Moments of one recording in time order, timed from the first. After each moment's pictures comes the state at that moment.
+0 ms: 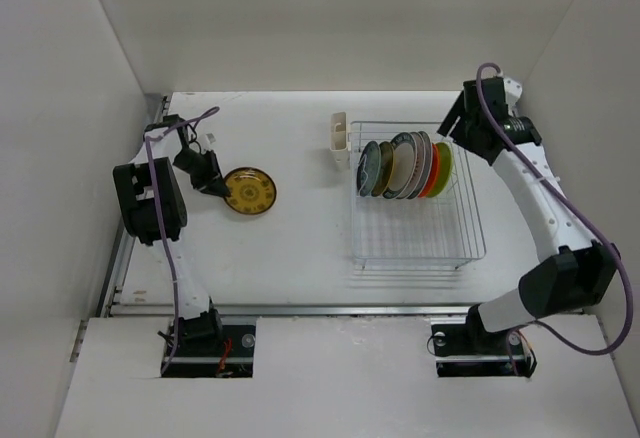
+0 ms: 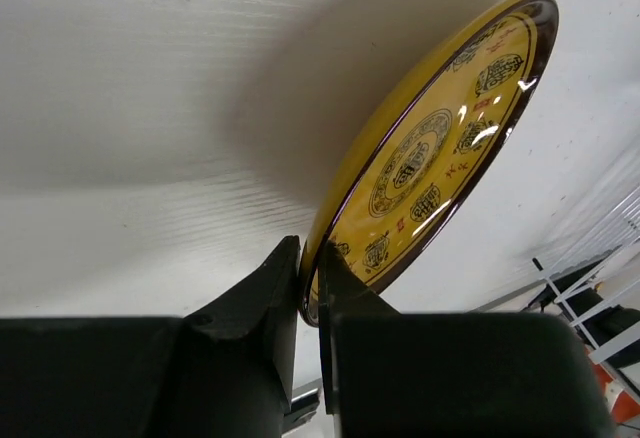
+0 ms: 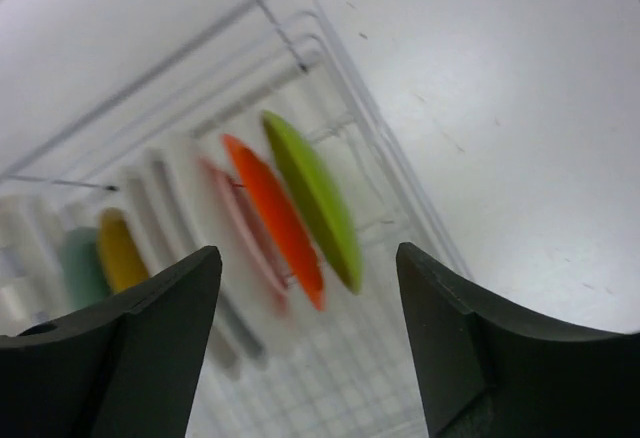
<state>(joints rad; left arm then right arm) 0.20 2.08 1.58 -1.02 0.47 -0.05 0.21 1.47 1.55 -0.79 0.40 0.61</state>
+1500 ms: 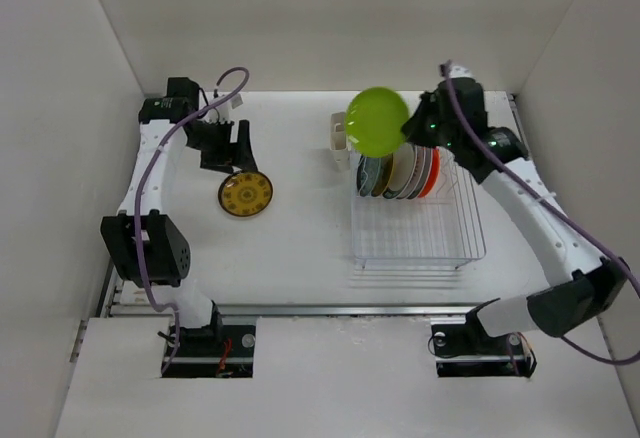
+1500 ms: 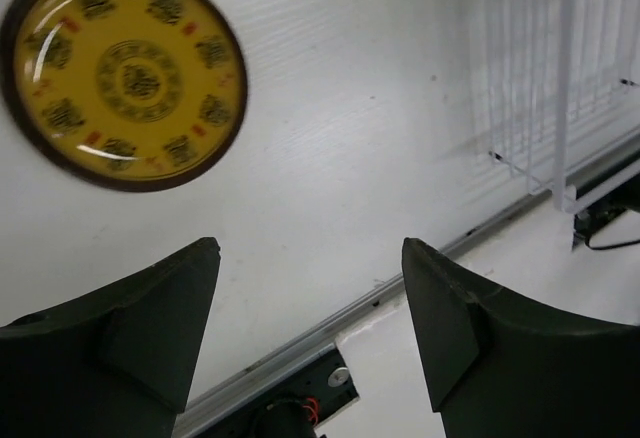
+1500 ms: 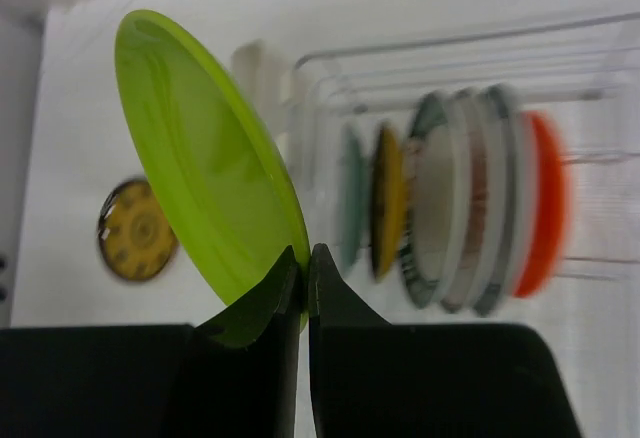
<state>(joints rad) 0.04 1.68 1.69 -1.23 0.52 0.14 0.38 1.37 1.60 -0.71 0.24 0.50</state>
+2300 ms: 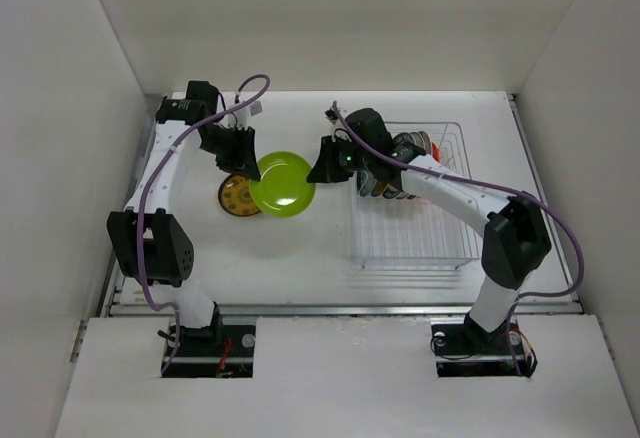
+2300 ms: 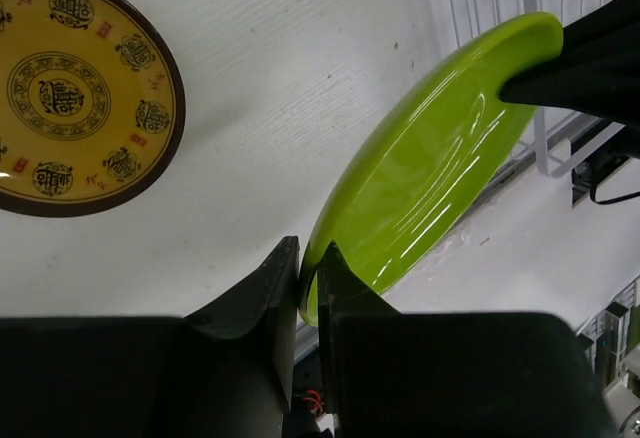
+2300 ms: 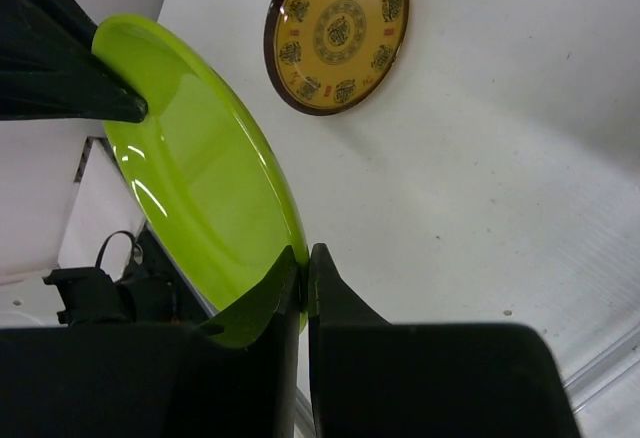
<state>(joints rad) -0.08 1.68 1.67 -1.24 0.59 0.17 0.69 1.75 1.46 -0.28 -0.37 0.52</state>
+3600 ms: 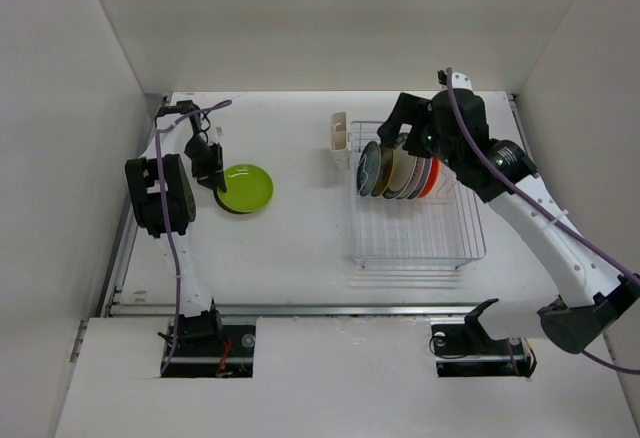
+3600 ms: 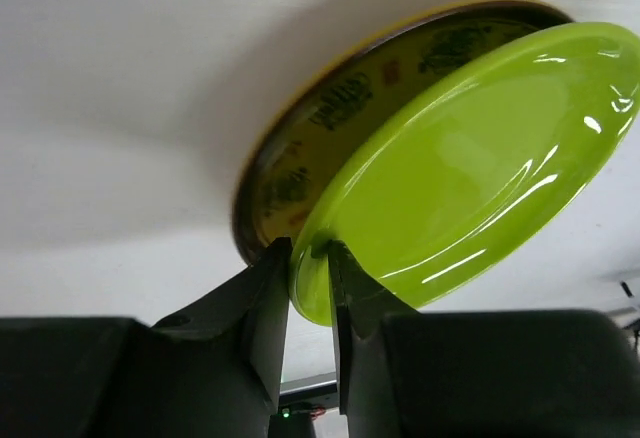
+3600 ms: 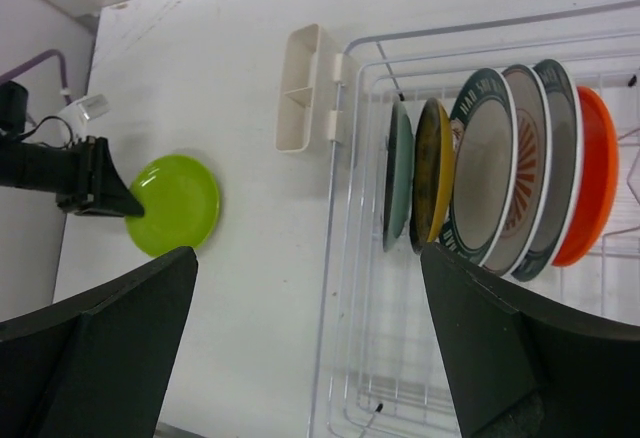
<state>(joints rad) 0.12 2.16 1.79 -1.18 0.27 0.00 0.57 1.30 1.54 -0.67 0.24 0.57</state>
